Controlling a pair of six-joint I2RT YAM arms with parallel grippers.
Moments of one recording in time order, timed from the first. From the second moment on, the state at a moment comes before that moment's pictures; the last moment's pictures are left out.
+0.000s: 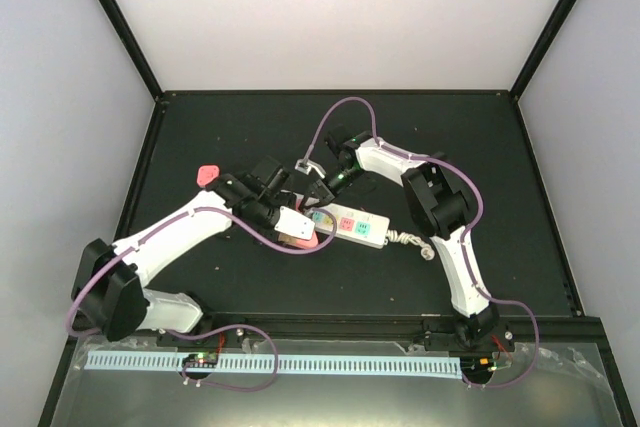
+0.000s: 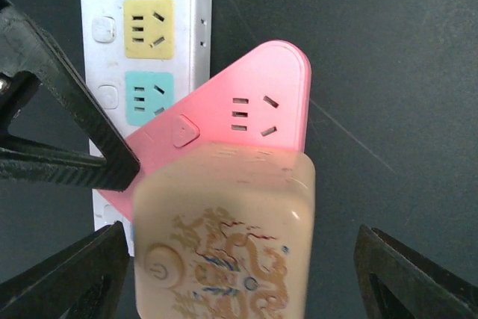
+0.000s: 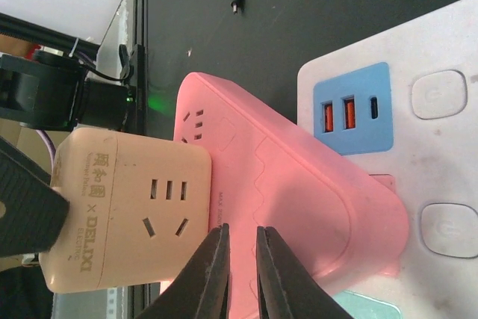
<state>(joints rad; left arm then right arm) -0.65 1.31 0.99 -0.87 0.13 1.15 0.60 2.29 1.74 -0.87 -1.05 -0.33</state>
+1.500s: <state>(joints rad) -0.65 1.43 1.09 -0.93 0.13 1.16 0.63 2.22 1.67 -0.76 -0.95 -0.34</state>
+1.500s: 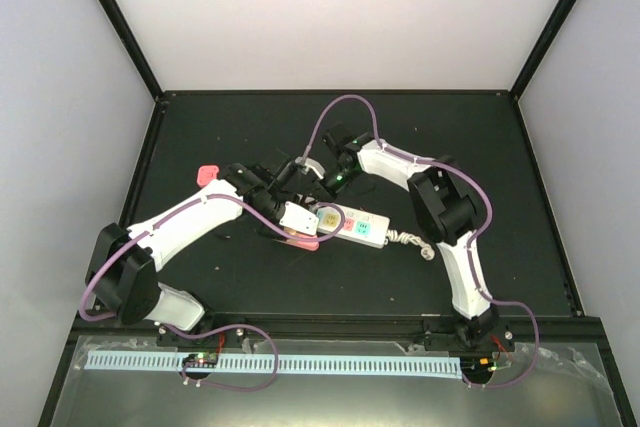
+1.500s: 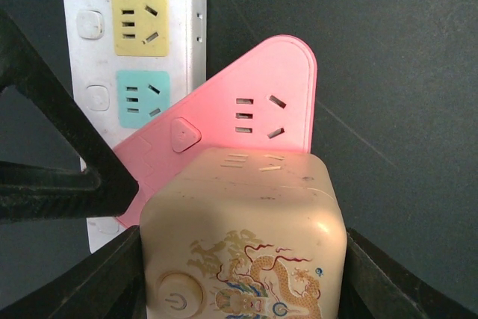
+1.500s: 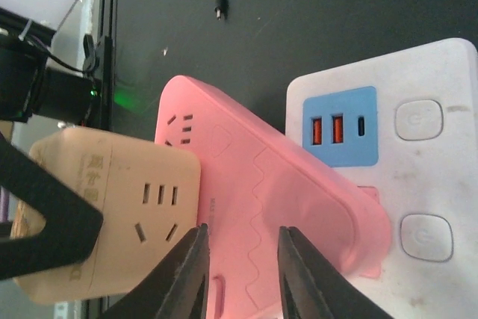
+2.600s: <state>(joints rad) -0.65 1.44 1.11 -0.96 0.15 1.13 0.55 1.84 1.01 -0.46 -1.09 0.01</state>
